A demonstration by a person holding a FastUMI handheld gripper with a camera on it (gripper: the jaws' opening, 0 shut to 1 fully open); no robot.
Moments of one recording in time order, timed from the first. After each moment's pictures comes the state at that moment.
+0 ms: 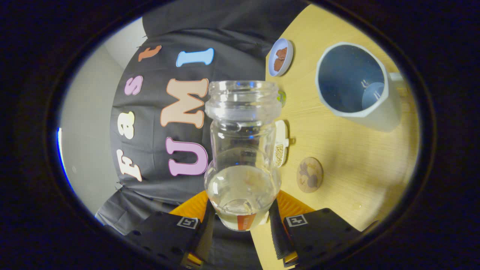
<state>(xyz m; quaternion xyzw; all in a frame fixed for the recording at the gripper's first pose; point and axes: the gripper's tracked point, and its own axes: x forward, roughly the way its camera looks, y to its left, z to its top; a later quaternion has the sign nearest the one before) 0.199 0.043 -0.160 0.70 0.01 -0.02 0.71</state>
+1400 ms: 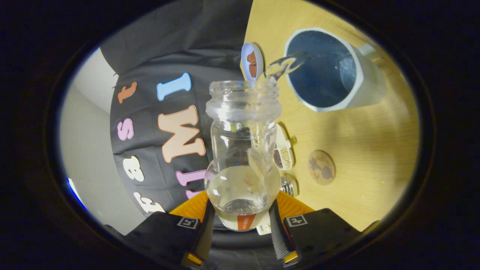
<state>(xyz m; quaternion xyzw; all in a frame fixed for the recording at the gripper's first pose) 0.205 0.016 -0.154 0.81 -0.03 -0.04 0.59</state>
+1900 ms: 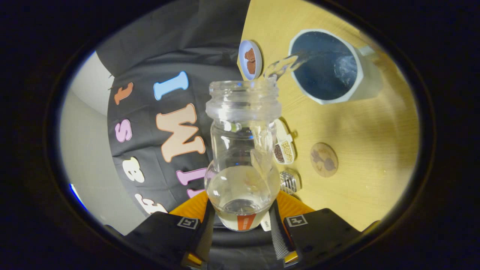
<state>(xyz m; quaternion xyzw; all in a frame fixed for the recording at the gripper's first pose) 0.207 0.022 -0.149 0.82 -0.02 -0.04 0.58</state>
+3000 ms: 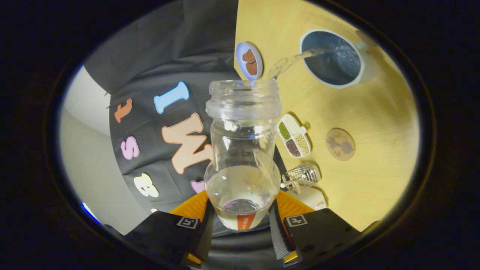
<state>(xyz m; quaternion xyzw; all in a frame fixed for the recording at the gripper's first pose) 0.209 0.015 -0.127 0.86 -0.06 -0.04 0.51</state>
